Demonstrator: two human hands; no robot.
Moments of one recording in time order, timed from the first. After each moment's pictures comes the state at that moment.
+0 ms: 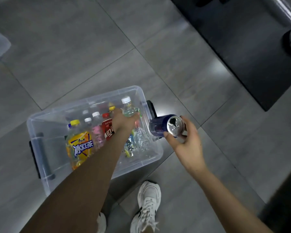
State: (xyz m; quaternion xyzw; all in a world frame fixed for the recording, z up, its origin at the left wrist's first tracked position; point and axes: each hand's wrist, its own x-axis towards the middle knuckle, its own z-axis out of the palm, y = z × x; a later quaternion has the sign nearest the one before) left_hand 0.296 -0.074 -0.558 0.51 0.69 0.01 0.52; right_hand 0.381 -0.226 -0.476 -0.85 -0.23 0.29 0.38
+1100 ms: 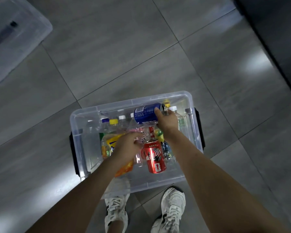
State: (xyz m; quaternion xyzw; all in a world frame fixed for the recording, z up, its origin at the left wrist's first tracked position) left_hand 0.156 -0.032 -0.589 0.67 0.53 -0.12 0.51; right_hand 0.300 -0.037 -0.599 -0.81 0.01 0.48 0.34
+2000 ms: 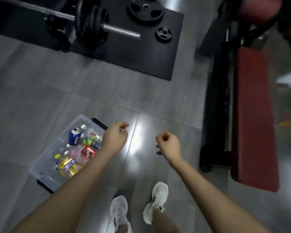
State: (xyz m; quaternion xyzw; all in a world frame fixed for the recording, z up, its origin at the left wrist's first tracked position) left_hand 0.279 -0.266 -0.201 0.82 0.29 -0.11 0.48; right_hand 0.314 -0.441 -0.199 -0.84 0.15 0.26 0.44
